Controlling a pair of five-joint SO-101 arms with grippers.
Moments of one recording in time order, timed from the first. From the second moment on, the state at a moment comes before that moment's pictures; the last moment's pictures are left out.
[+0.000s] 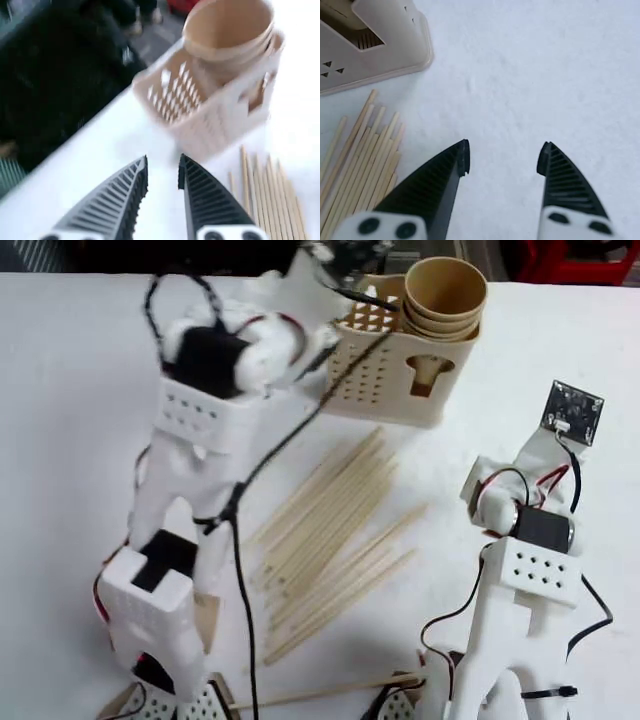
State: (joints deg) left arm 18.2 19.7 -61.8 92.1 -24.0; right arm 13.5 -42.0 46.1 54.9 -5.6
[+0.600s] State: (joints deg) left arm 2.4 -5.2 -26.5 102.3 -24.4; right arm 13.5 -42.0 48.9 50.7 -5.6
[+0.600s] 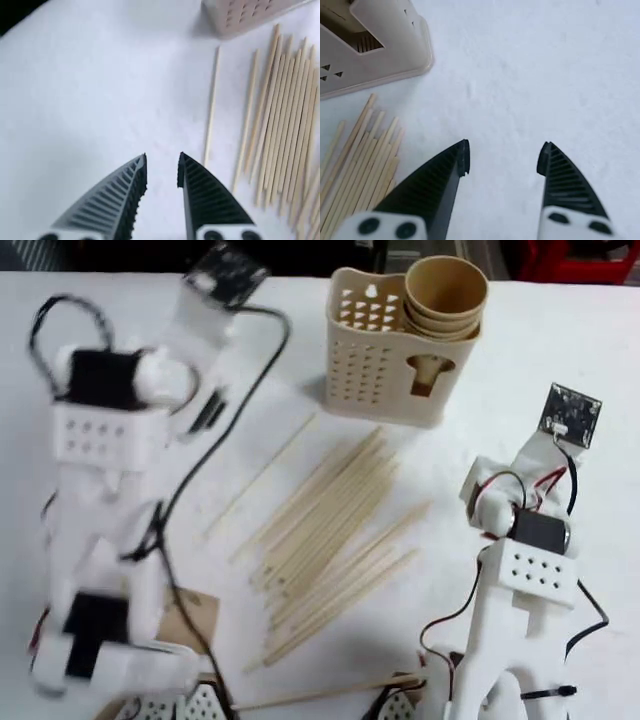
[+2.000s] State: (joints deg) left arm -24.0 -26.3 42.4 91.4 -44.6; right arm 12.0 -42.0 48.9 50.7 -5.6
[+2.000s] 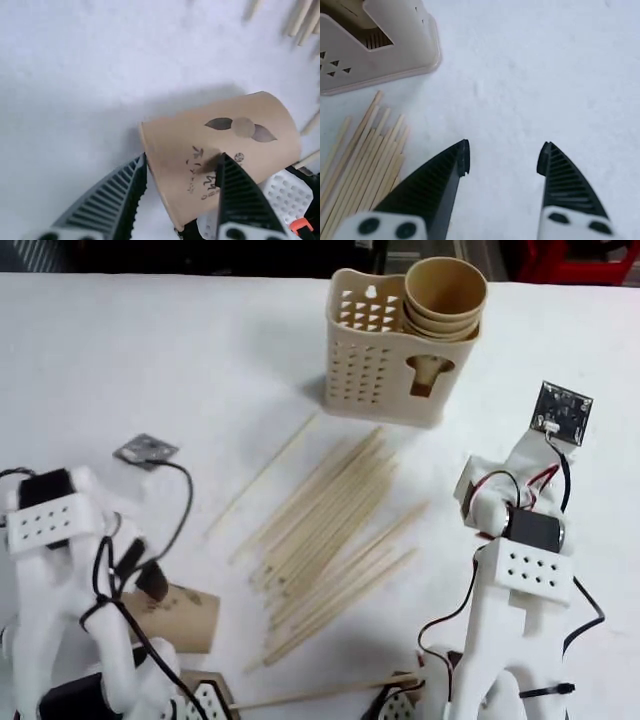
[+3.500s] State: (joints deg) left arm -10.6 -26.3 25.6 101.7 -31.2; right arm 12.0 -42.0 48.9 50.7 -5.6
